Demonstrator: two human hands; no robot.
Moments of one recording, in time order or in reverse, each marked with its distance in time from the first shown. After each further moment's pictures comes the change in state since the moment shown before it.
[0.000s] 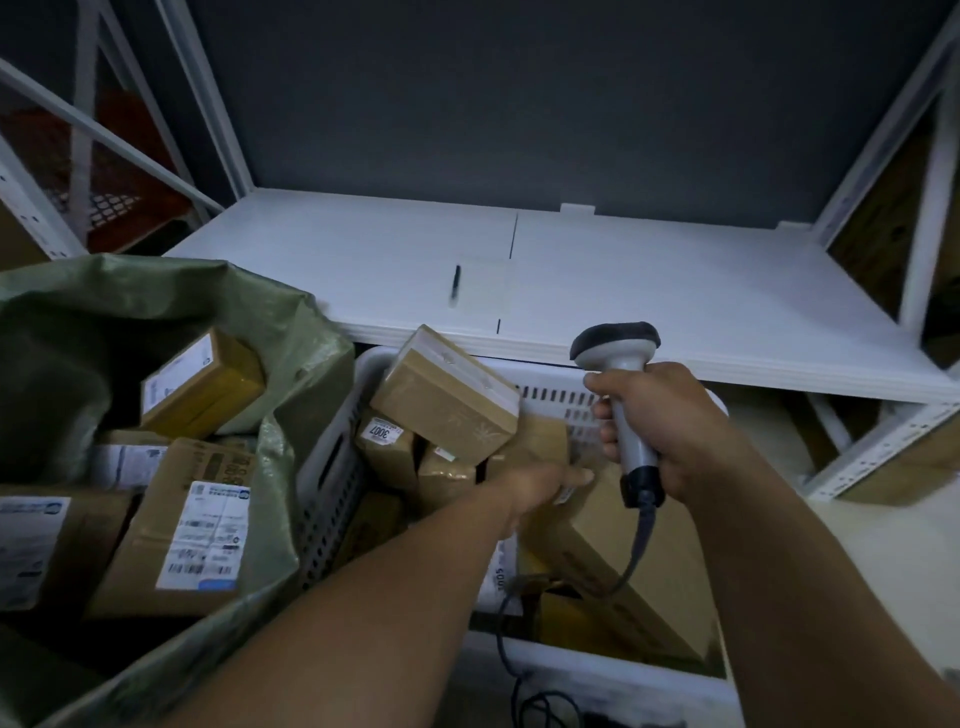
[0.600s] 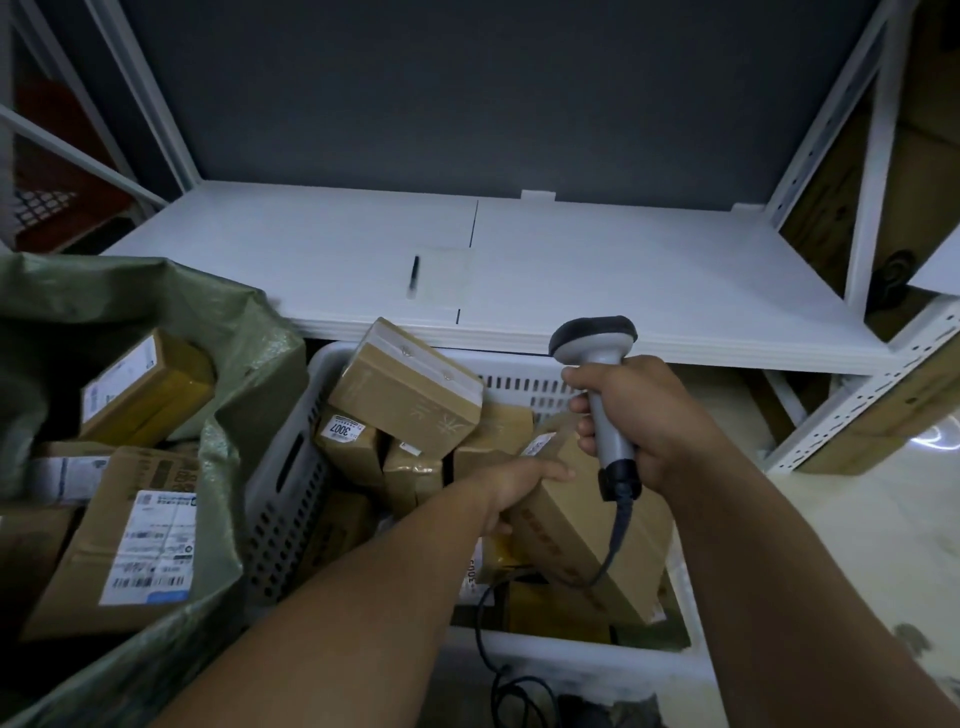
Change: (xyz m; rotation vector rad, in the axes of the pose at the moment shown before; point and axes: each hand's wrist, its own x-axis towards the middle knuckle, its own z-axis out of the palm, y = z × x) left_hand 0.001 0.003 0.030 0.042 -0.077 -0.150; right_hand 0.004 0.012 -0.032 0.024 0.019 0.026
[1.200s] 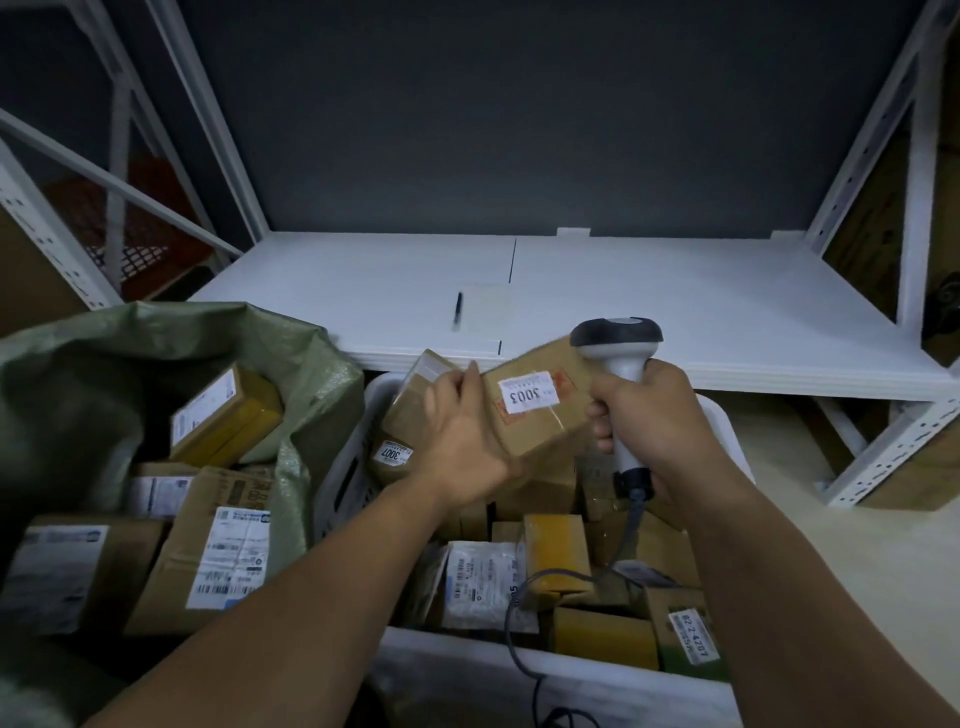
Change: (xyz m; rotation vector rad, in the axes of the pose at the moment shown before) left_hand -0.063 0.012 -0.082 0.672 0.689 0.704; right_hand -0.014 -0.008 0.022 -0.115 0.063 -0.247
